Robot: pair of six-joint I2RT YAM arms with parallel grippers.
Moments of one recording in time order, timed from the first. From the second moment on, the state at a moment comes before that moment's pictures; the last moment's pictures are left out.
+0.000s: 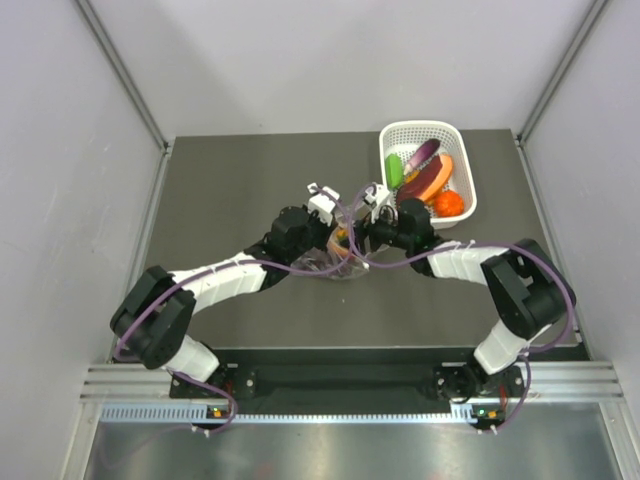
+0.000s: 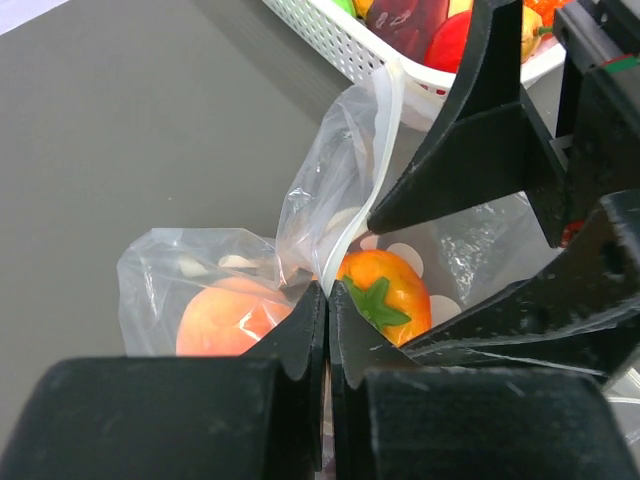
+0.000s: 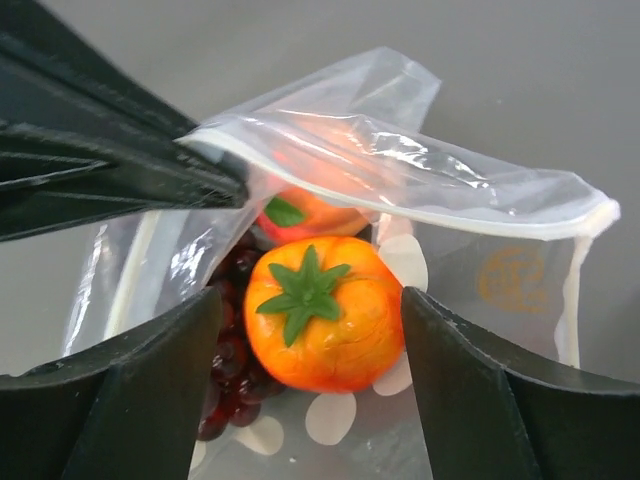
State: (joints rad) left arm -0.71 1.50 0.80 0.42 -0.02 0.00; right arm 0.52 1.64 0.74 0.57 -0.49 0.04
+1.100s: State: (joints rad) left arm -0.70 1.49 0.77 0.42 -0.02 0.00; right arm 0.57 1.80 0.91 0.44 -0.34 -0.04
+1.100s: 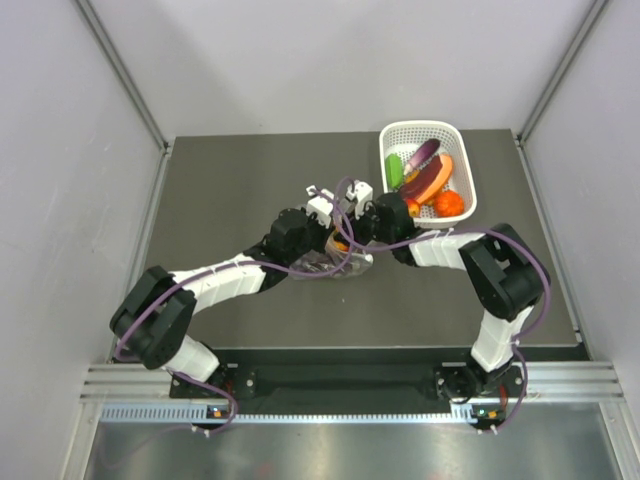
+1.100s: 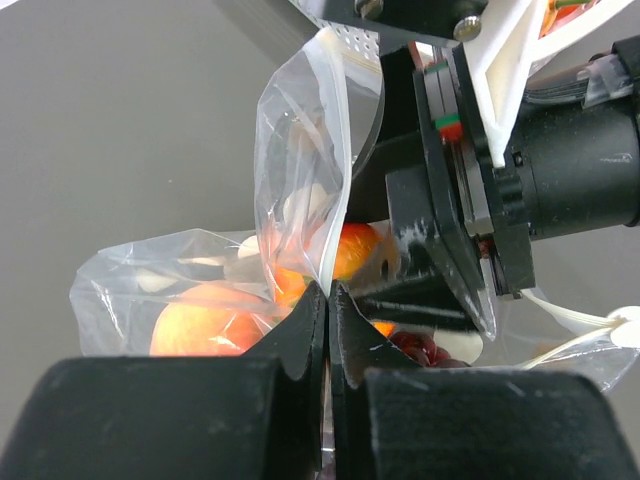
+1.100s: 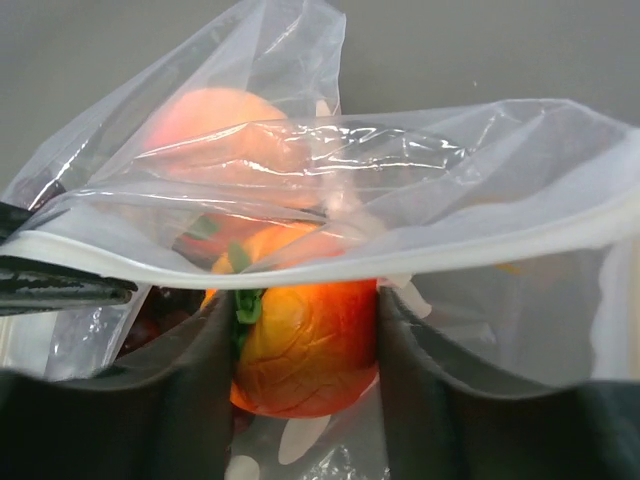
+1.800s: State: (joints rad) left arm -0.70 1.49 0.77 0.42 -0.02 0.00; right arm 0.52 1.68 0.69 0.61 -0.35 0.06
